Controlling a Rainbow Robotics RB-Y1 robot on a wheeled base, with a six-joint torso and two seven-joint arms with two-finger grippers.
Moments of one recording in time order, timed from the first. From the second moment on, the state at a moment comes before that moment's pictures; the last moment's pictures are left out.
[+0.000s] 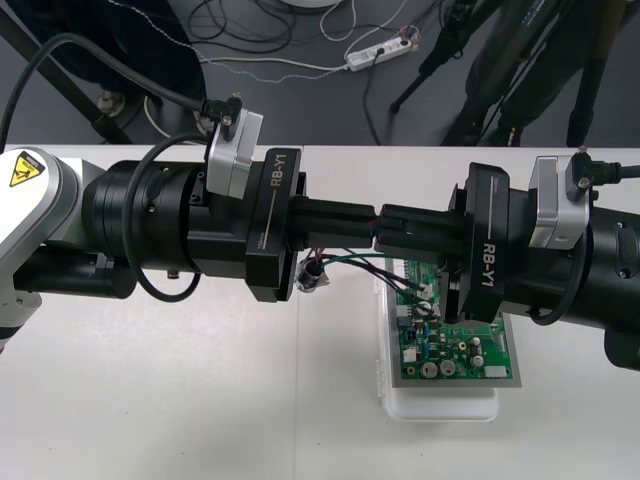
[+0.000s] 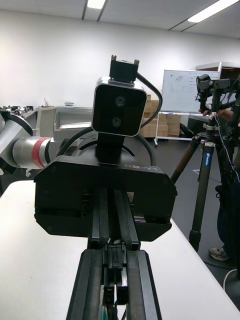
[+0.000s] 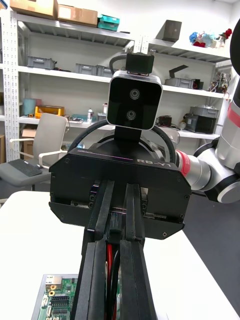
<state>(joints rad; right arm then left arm) -0.05 -0.47 -0.01 -2.25 1.22 -1.09 -0.29 -0.43 0.68 -0.39 -1.98 -0.92 -0.97 0.24</state>
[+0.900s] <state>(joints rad) -0.05 -0.47 -0.01 -2.24 1.20 -1.09 -0.29 -0.43 0.68 -0.39 -1.98 -0.90 -0.97 0.24</state>
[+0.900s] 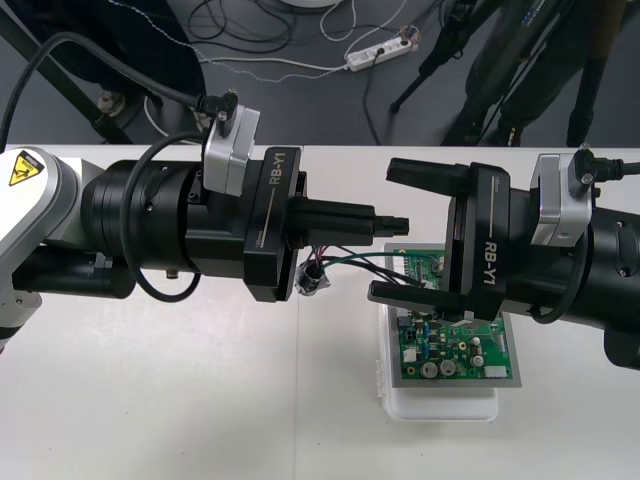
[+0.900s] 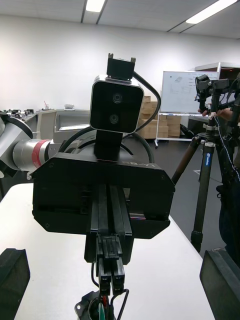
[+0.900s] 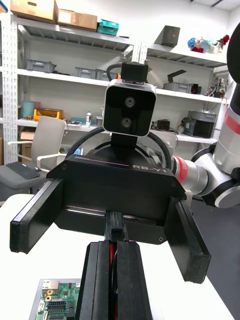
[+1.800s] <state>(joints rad) -0.05 -0.48 -0.10 -2.23 1.20 -1.18 -0.25 -0.43 0.69 -0.39 -1.98 -0.88 -0.97 0.24</state>
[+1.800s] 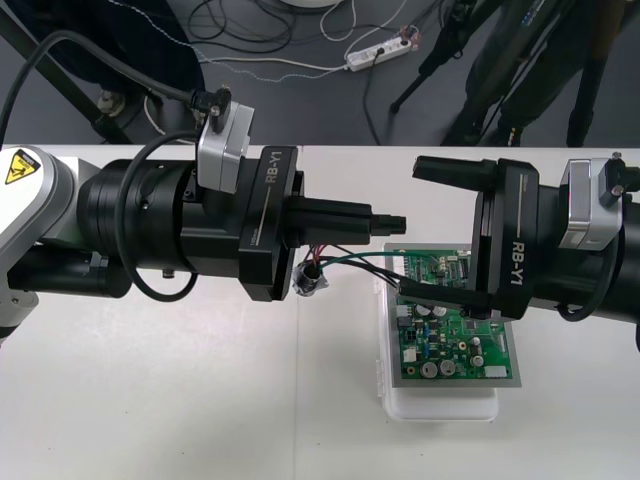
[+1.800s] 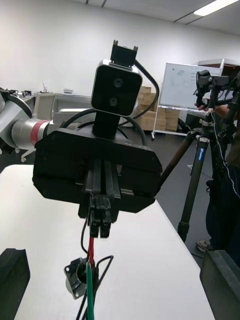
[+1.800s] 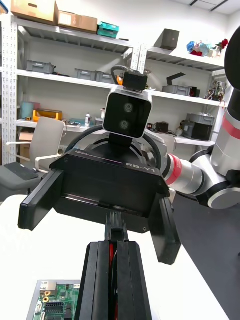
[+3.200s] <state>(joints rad) -0.05 -0.61 -0.32 -2.24 1.53 -1.57 -0.67 -0.34 0.77 -0.26 -1.65 -0.78 -1.34 0.02</state>
